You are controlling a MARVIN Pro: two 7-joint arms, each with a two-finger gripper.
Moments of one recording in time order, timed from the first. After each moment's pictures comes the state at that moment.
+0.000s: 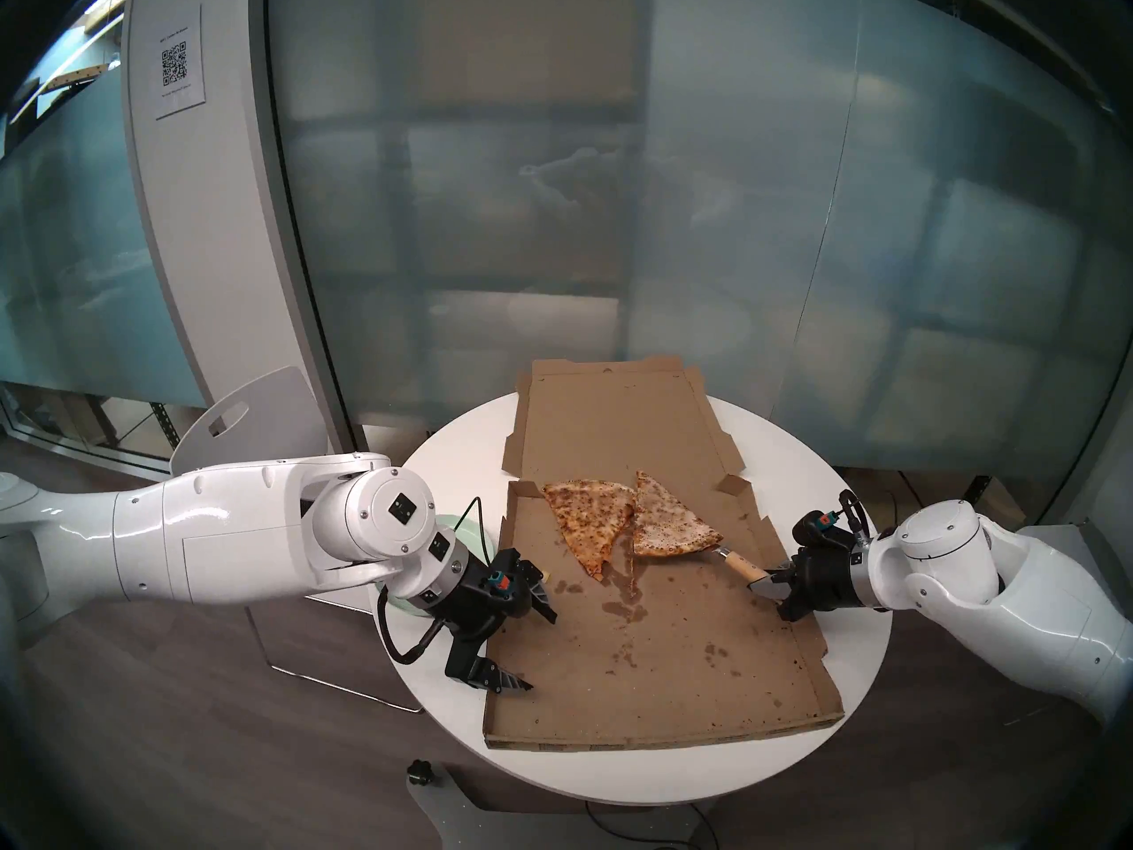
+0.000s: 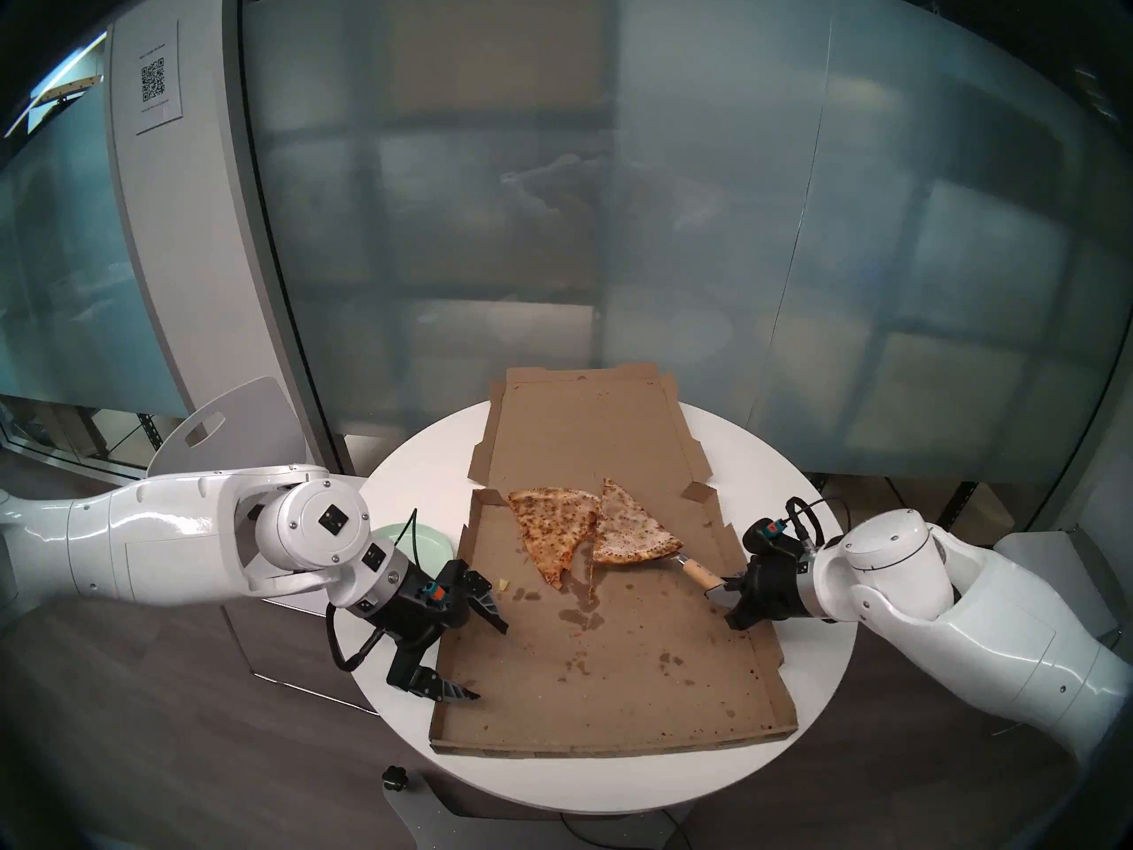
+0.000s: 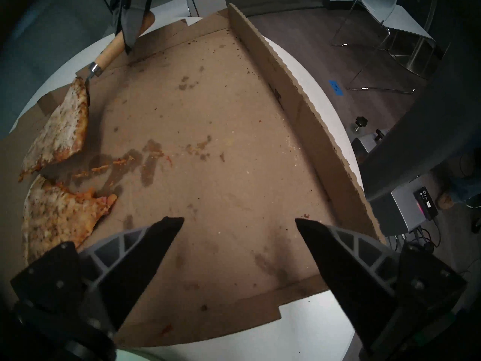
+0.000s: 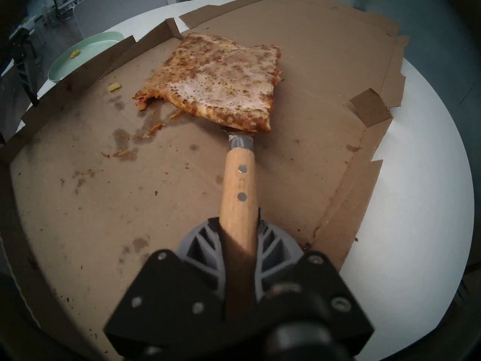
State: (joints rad) left arm 0.42 -0.56 0.05 -1.87 -0.42 0.24 -0.79; right arm -1.61 -0.38 1.24 -1.92 0.81 0.64 0.29
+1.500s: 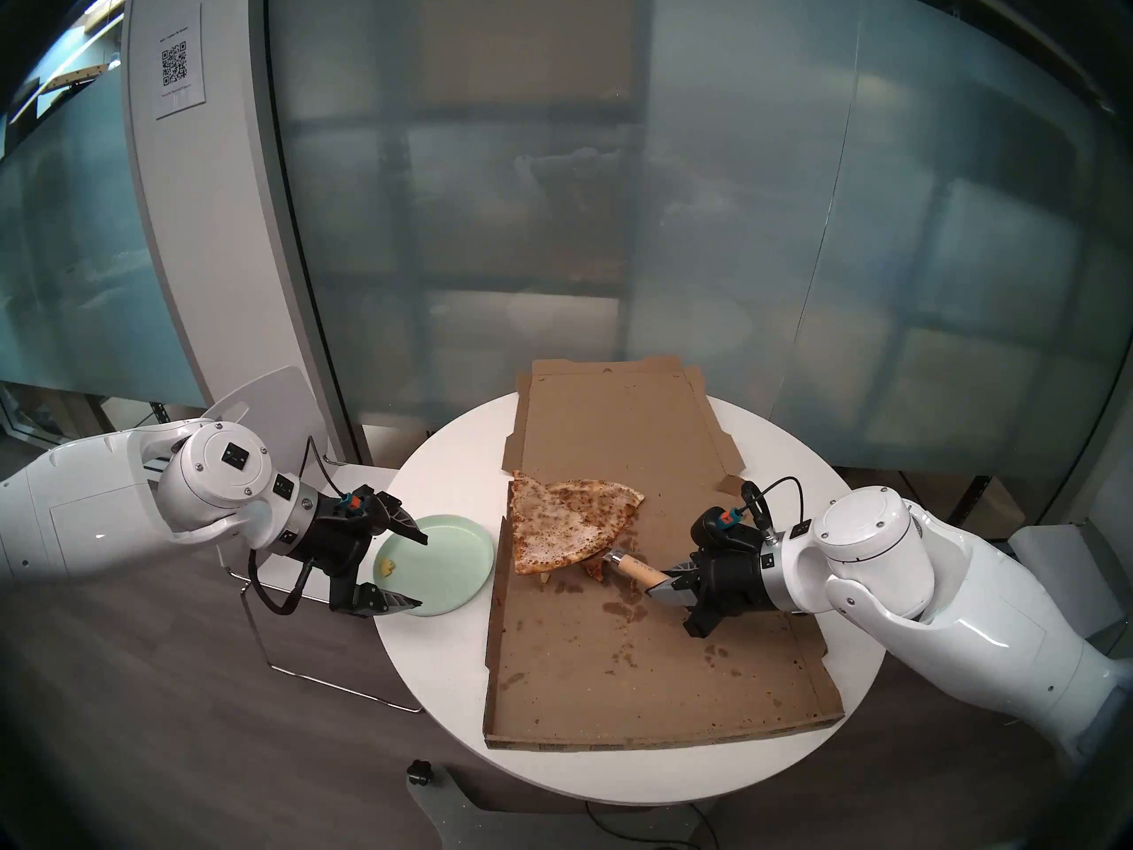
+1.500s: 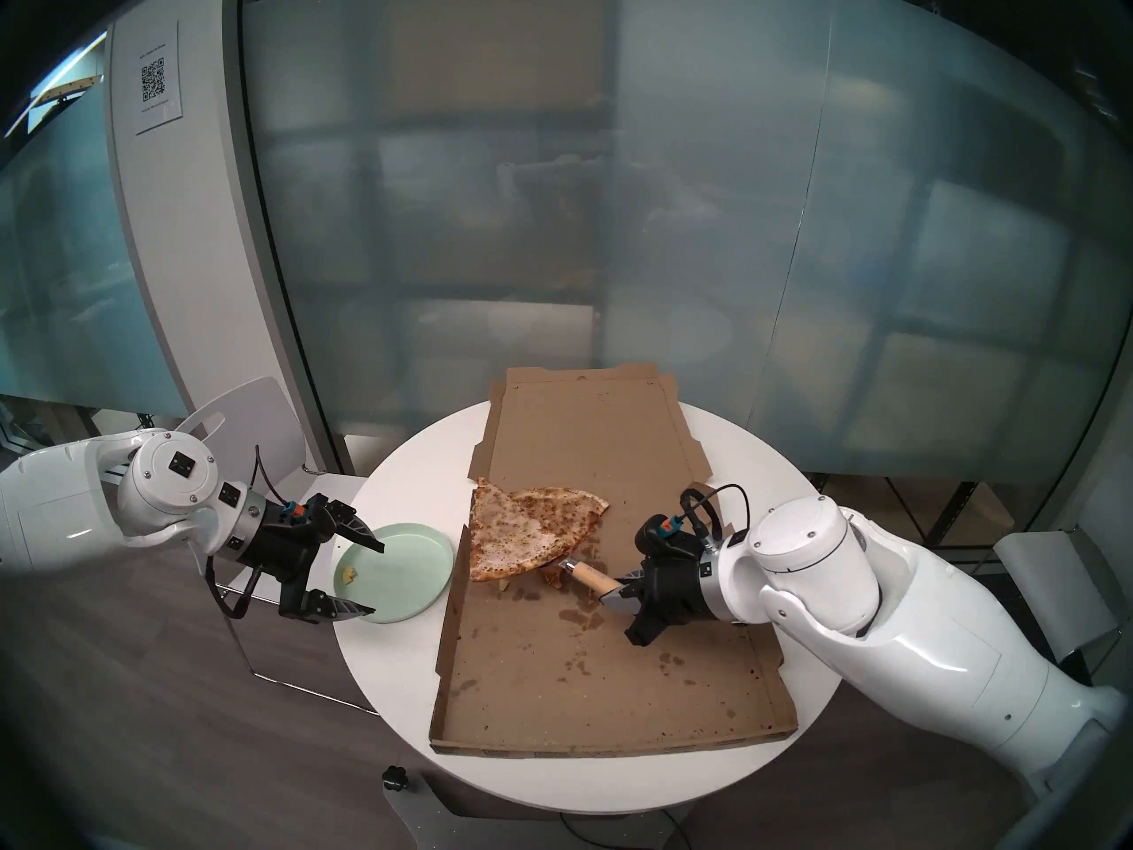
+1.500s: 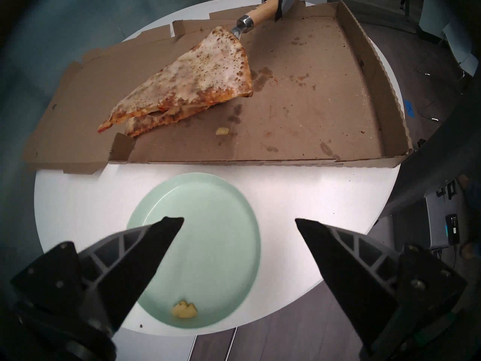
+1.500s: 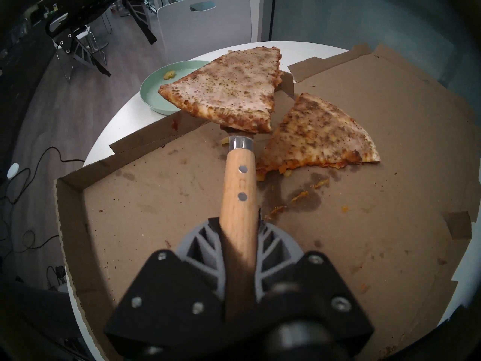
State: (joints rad) left arm 0.41 -0.19 -0.01 -1.80 -0.58 0.15 -0.72; right arm -1.36 -0.62 1.01 -2.07 0.63 0.81 0.36
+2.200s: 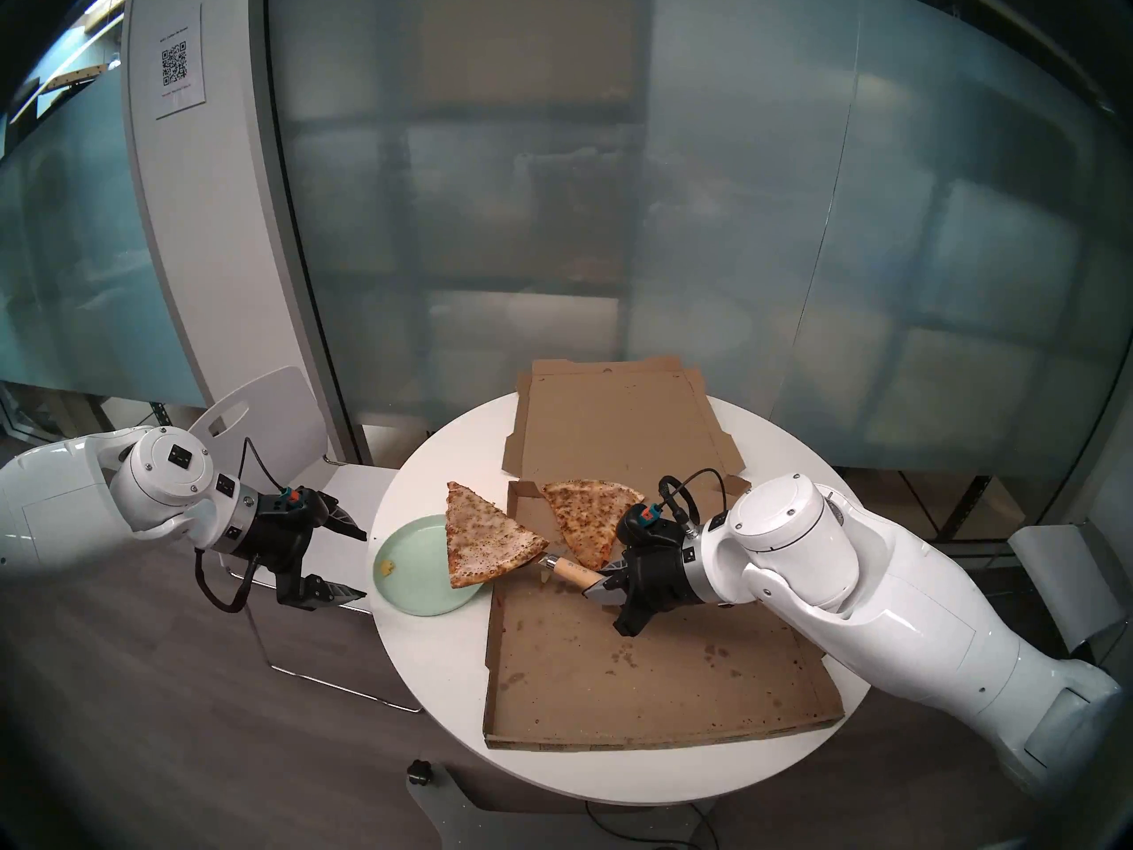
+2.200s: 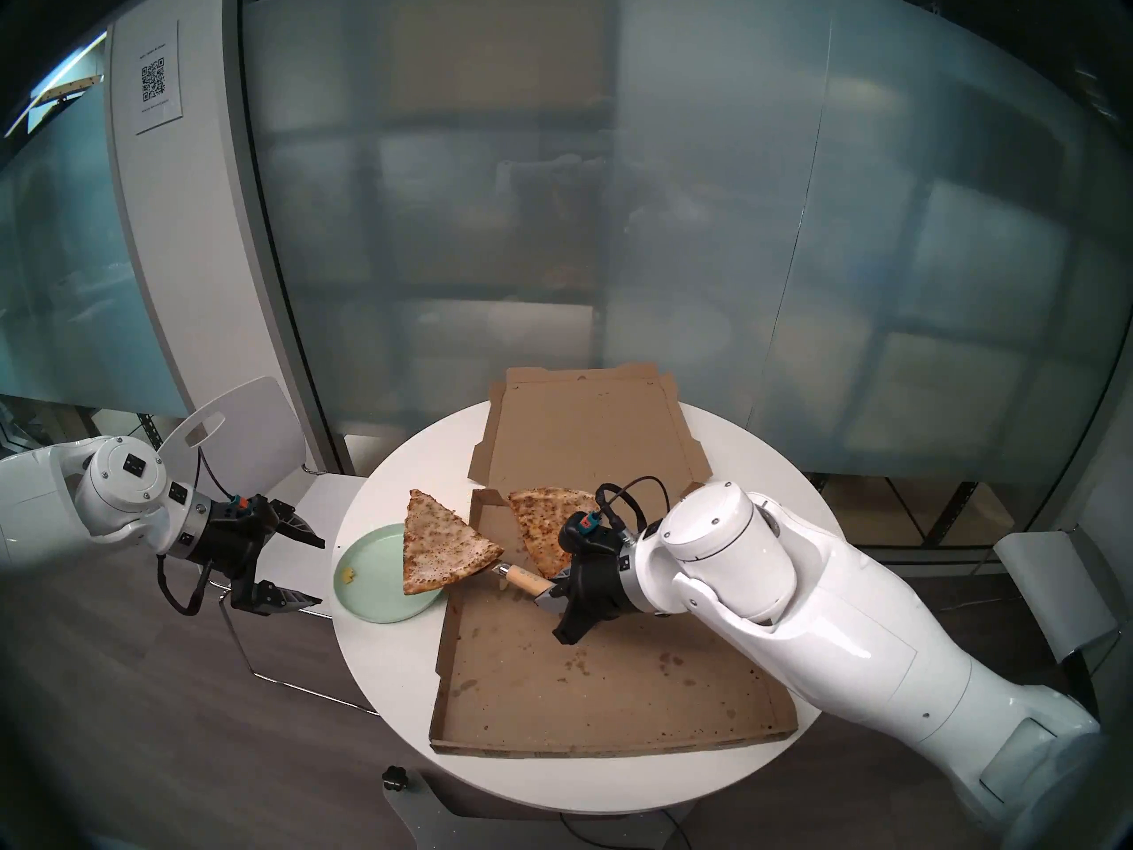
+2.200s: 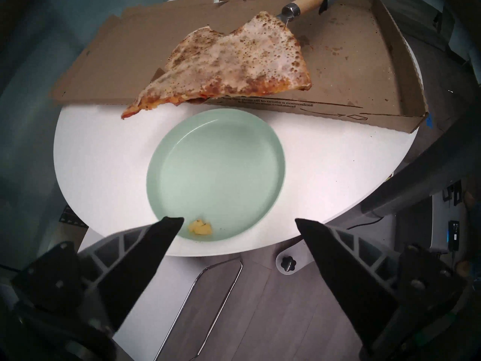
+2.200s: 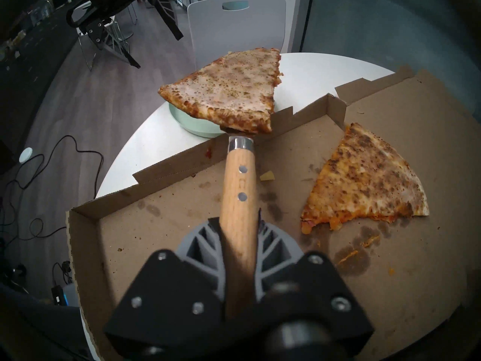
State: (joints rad) left arm 0.42 -0.13 0.01 -1.68 -0.63 0.10 -0.75; right arm -1.18 -0.81 0.83 -1.99 0.51 0.91 0.41
